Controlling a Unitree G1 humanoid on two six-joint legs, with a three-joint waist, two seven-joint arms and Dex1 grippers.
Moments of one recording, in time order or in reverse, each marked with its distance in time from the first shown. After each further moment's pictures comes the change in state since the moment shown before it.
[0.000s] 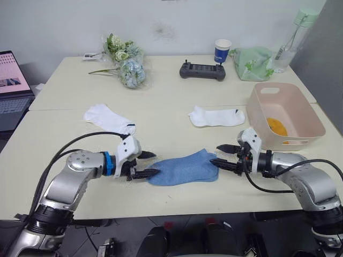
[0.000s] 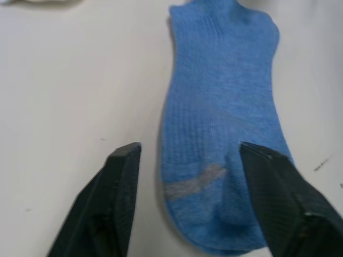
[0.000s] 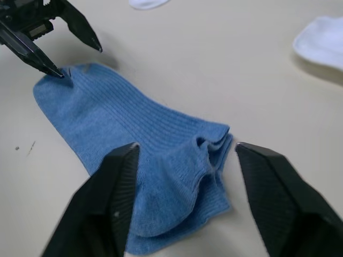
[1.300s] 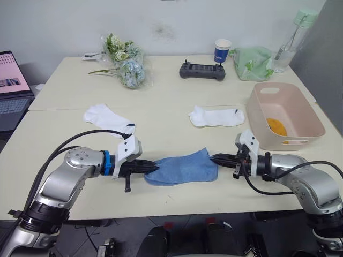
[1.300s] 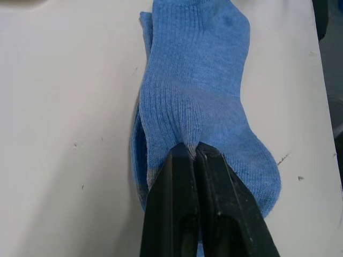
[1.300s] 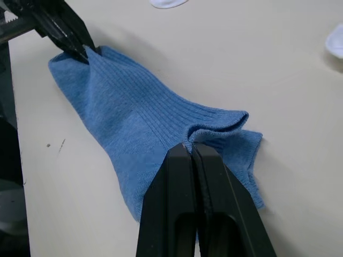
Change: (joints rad) left arm -0.019 0.060 -0.049 -0.042 -0.025 0.078 -0.063; right arm 0.002 -0.003 0.009 -0.059 0.026 0.090 -0.014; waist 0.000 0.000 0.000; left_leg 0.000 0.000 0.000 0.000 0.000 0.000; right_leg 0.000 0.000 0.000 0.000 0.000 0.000
